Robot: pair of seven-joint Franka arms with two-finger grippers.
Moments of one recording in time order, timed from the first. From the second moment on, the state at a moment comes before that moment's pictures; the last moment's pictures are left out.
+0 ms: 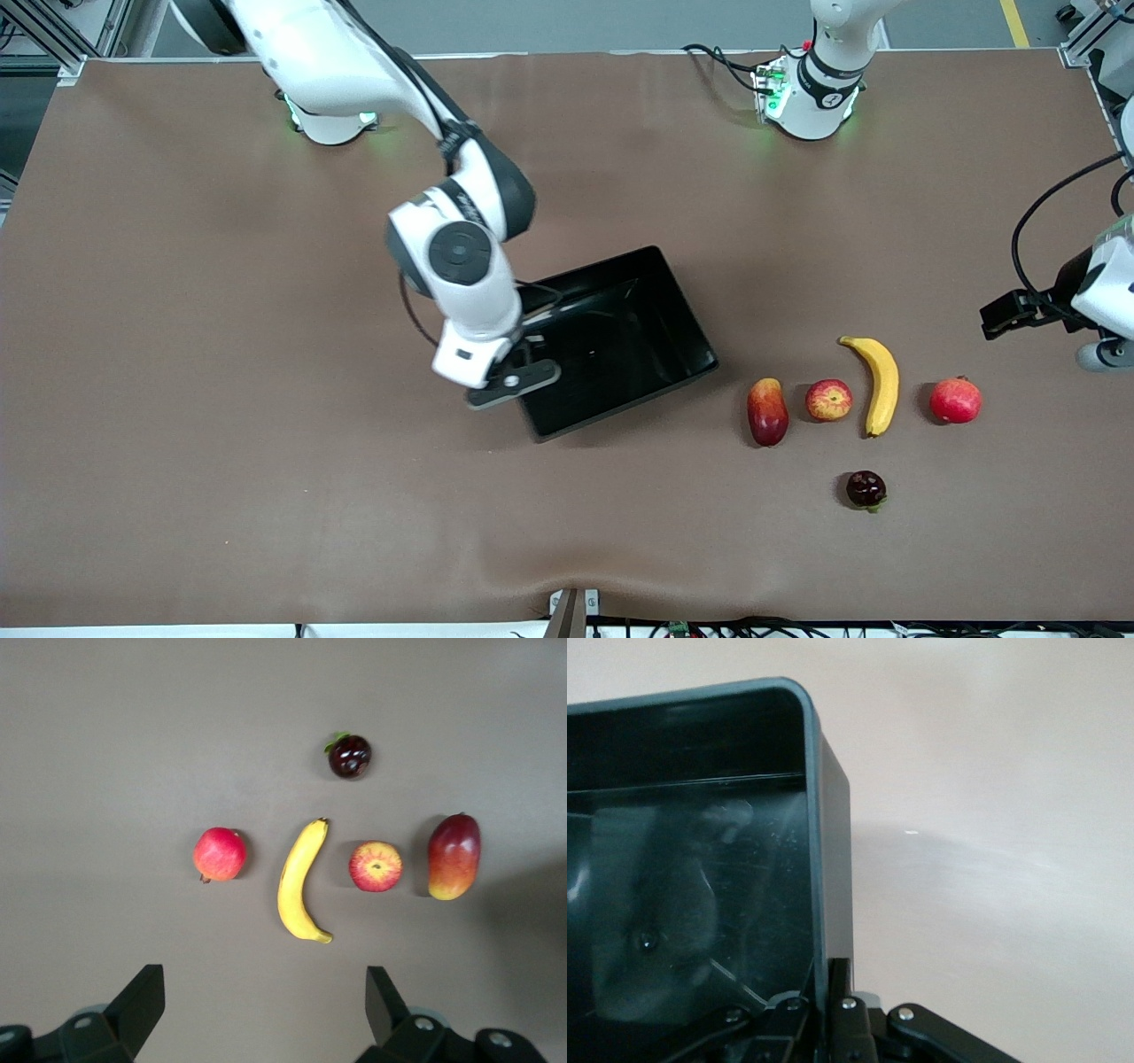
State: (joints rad) left arm 0.48 0.21 -0.58 -1.49 0.23 1.73 -0.15; right arm 0.56 0.66 0.01 -1.25 -0.04 2.02 0.26
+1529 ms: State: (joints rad) left arm 0.10 -0.08 -0.21 -1.68 0.04 1.59 -0.07; right arm -0.24 0.43 0.00 -1.66 0.13 2.01 -0.28
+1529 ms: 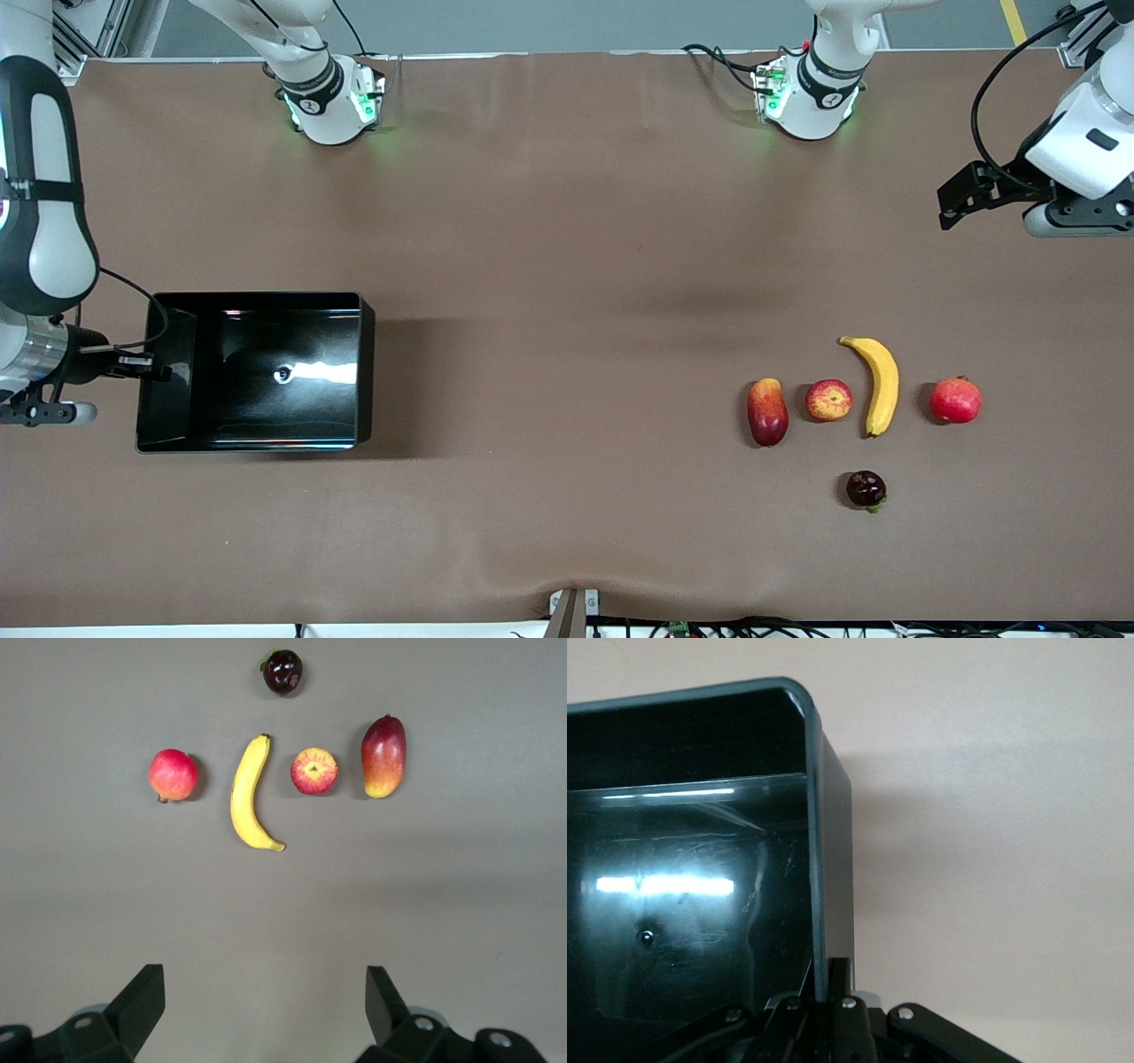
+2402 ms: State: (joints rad) left arm 0.11 -0.08 -0.20 -1.69 0.04 1.59 -0.07; right arm -0.39 0.52 0.01 -1.80 0.18 2.35 -0.44
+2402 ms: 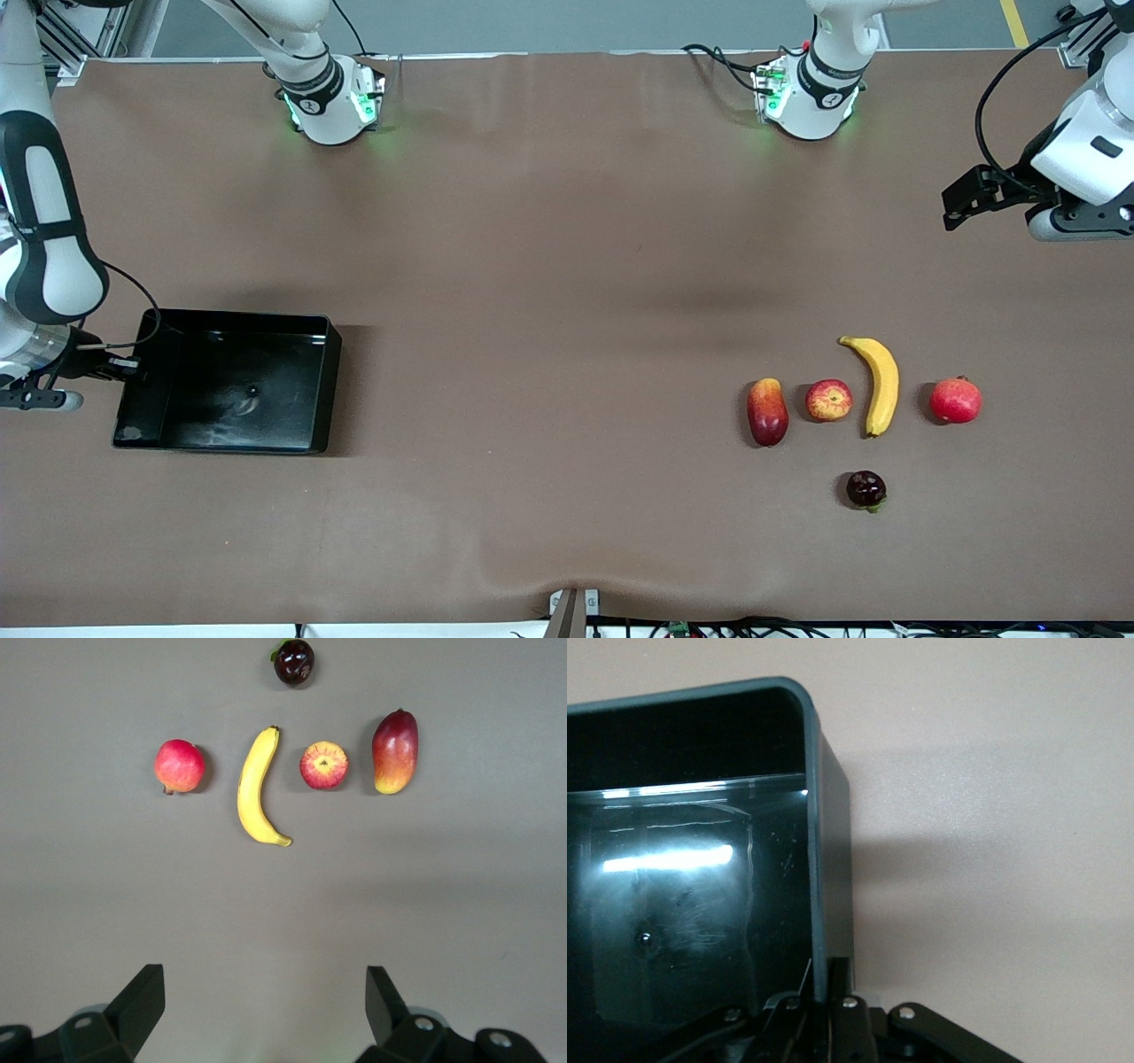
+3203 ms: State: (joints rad) left arm 0.14 -0.08 -0.19 -1.68 0.04 1.59 -0.07; right arm -0.37 0.50 0.02 -1.67 0.18 2.15 -0.49
